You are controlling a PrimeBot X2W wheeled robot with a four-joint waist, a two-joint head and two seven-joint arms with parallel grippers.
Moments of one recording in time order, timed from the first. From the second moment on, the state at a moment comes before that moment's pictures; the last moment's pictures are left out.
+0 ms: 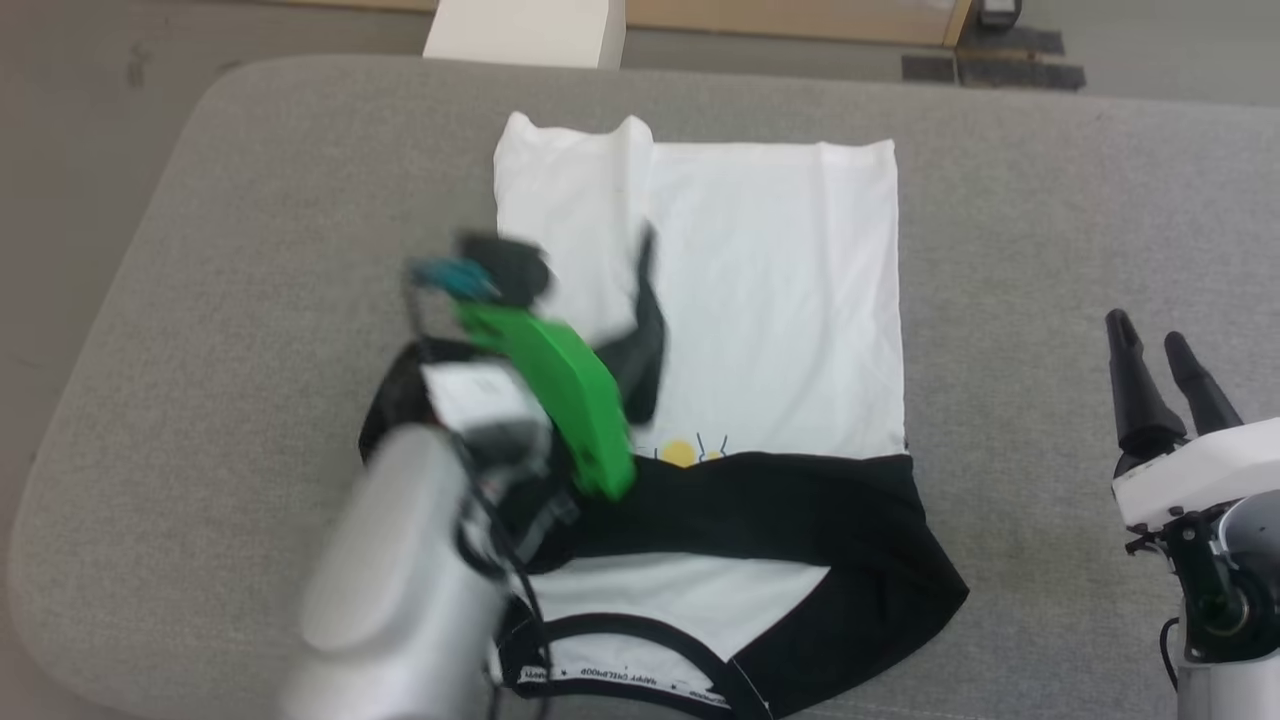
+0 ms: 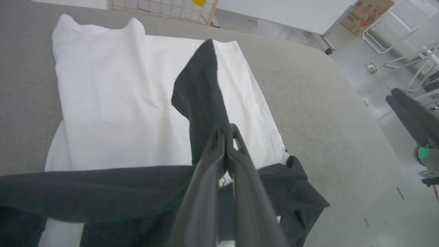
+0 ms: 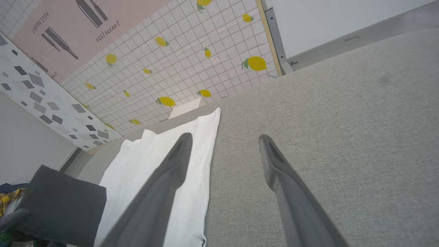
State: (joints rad) left arm -0.51 0.06 -0.32 0.19 -0.61 -0.08 0.52; right arm -0.22 -0.05 -0.28 0.07 0.49 0.13 0.22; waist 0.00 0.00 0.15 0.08
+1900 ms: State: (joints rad) left arm -0.35 0.34 -0.20 0.15 -0.65 0.10 -0.24; right arm -0.26 -0.05 -0.22 0.11 0.43 0.13 0.28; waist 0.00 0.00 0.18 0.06
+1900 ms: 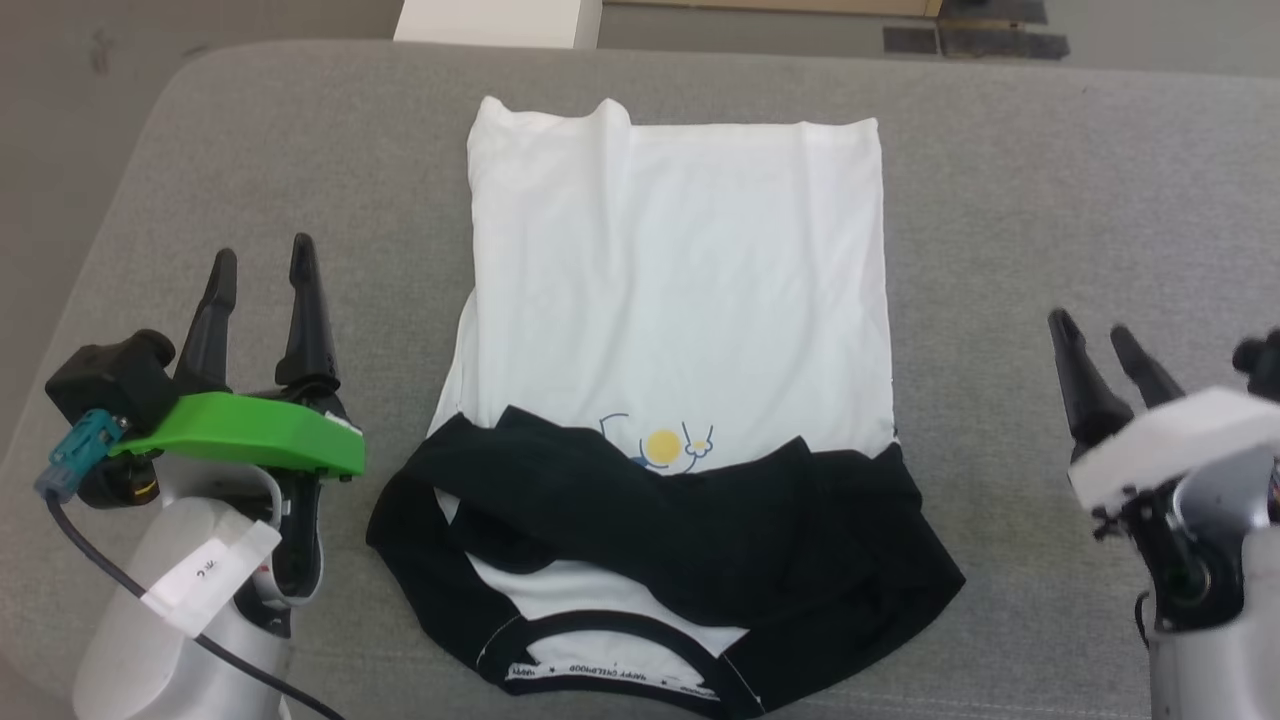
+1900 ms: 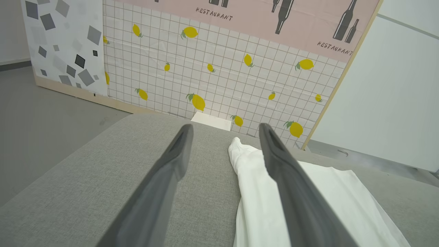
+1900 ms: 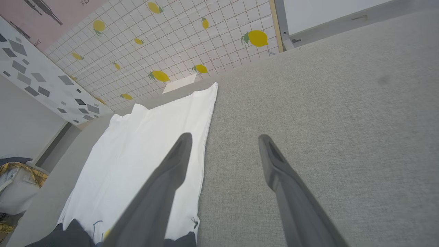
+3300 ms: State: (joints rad) left arm -0.48 0.06 -0.11 0.05 -0.45 -0.09 -0.26; right arm -1.24 -0.21 -0.22 0.43 -0.25 0.13 1.10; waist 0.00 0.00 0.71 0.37
